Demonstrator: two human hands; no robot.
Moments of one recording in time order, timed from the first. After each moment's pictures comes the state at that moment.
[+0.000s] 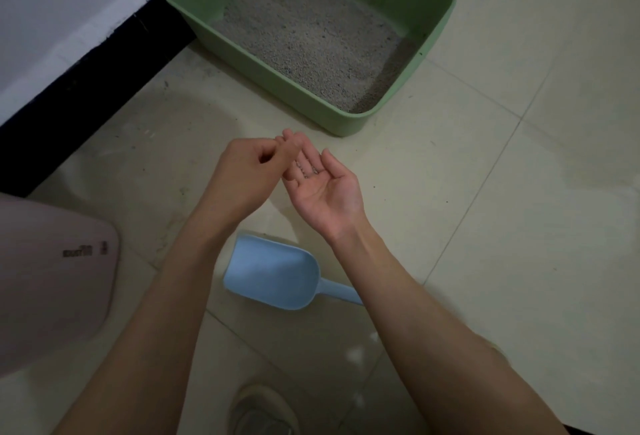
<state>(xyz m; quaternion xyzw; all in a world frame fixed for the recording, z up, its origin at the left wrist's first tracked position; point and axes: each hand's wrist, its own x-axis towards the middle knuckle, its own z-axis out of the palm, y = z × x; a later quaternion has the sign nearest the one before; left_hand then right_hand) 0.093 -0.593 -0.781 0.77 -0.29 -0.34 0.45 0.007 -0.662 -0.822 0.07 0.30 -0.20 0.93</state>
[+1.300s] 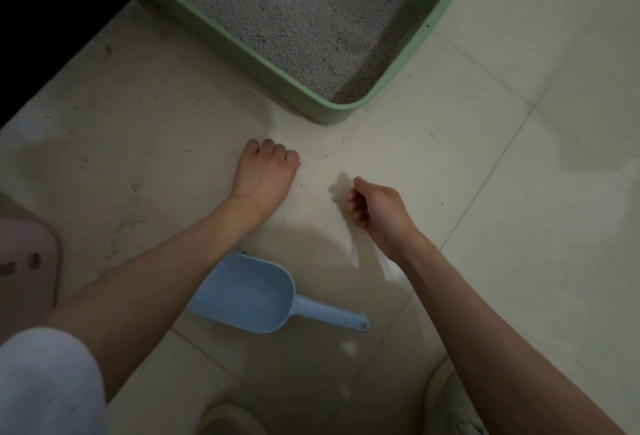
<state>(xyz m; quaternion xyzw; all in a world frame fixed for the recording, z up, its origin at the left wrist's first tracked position) 0.102 -0.649 -0.937 0.75 -0.65 0.04 -0.10 -0.062 -0.722 -0.882 -0.40 0.59 -0.03 0.70</state>
